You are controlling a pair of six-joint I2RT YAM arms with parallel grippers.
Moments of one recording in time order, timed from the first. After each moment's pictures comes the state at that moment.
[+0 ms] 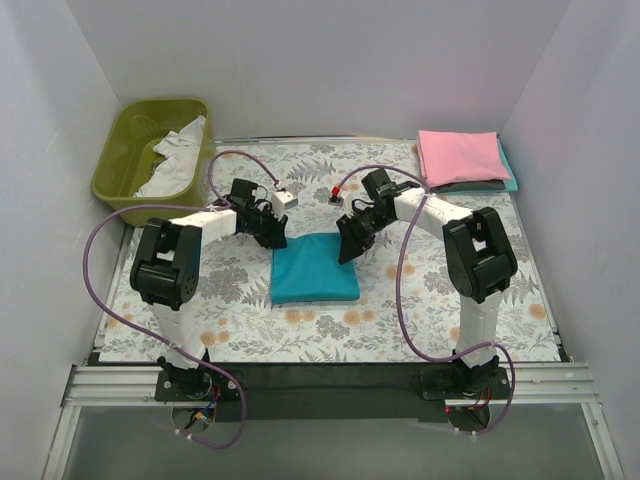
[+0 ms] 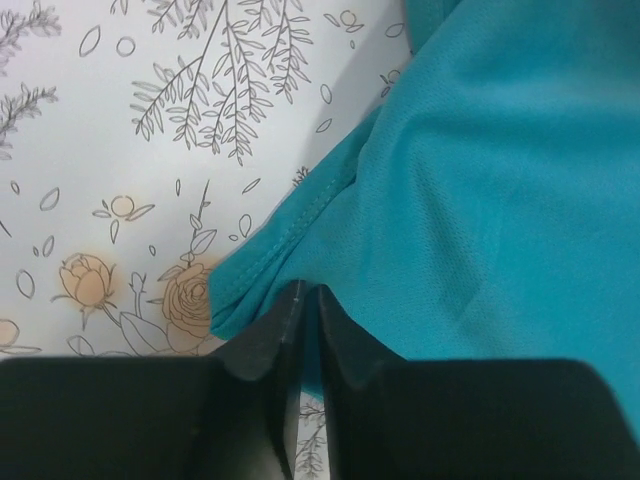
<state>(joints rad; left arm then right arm) -0.26 1.89 1.13 -0.27 0.62 0.46 0.49 1.97 1.41 -0.70 -0.82 -0.32</state>
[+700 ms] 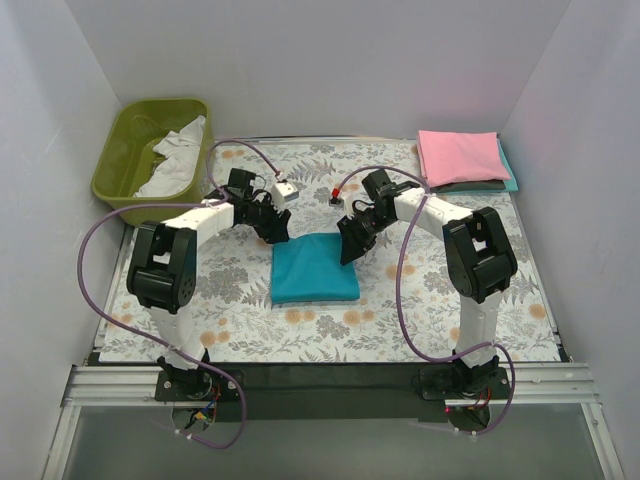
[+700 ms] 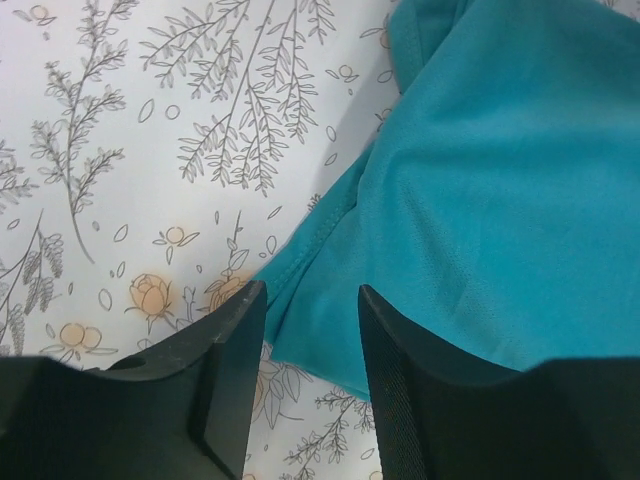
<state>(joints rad) -0.26 1.85 1.20 -0.33 0.63 0.55 0.48 1.97 1.41 -0.72 -0.80 -0.35</state>
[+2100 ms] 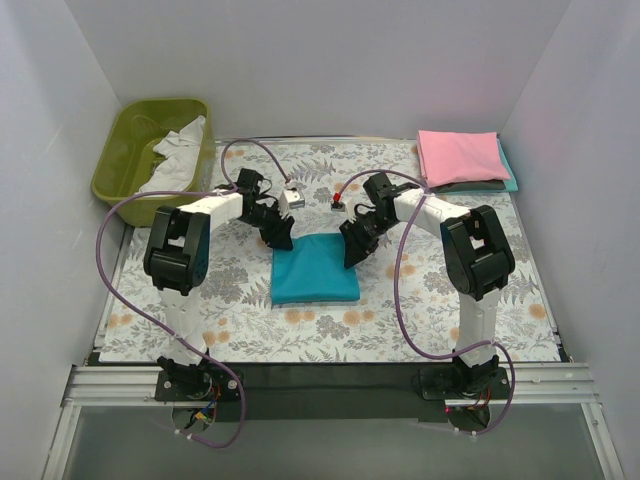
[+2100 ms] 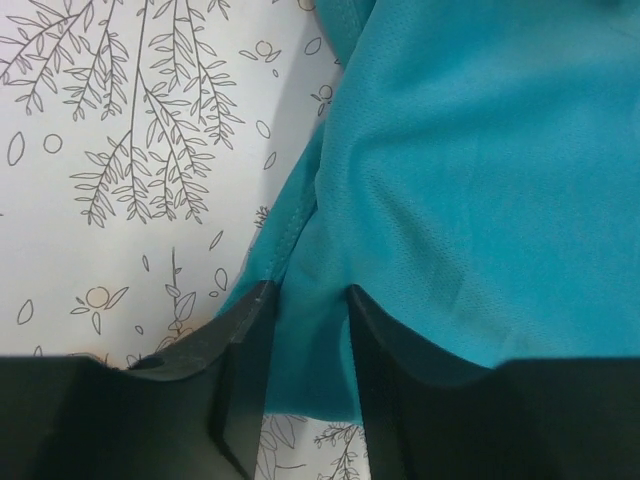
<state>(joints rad) -0.26 2.04 1.37 -0.57 0.78 0.77 0.47 2.00 1.40 -0.75 -0.78 -0.39</state>
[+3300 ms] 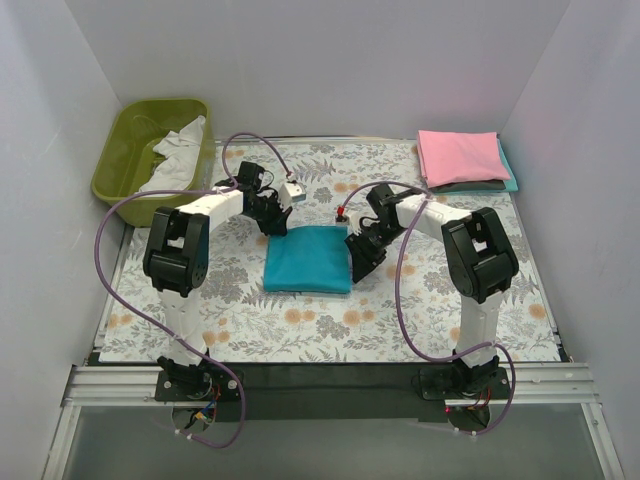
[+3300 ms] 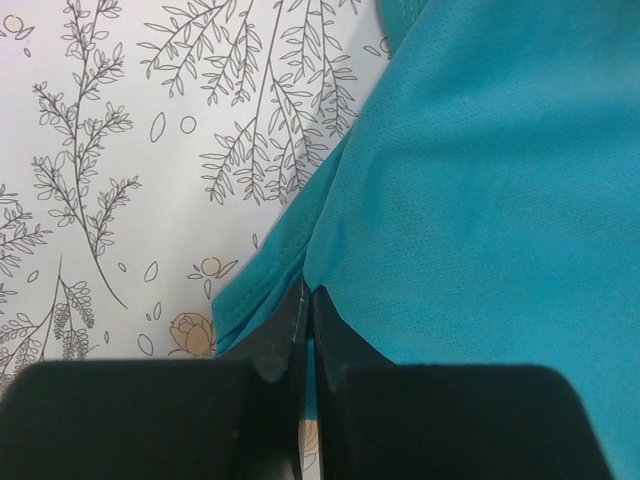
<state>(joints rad) -0.26 2.03 1.40 -0.51 0.60 0.73 0.47 1.97 1.32 -0.82 -0.76 -0.41</state>
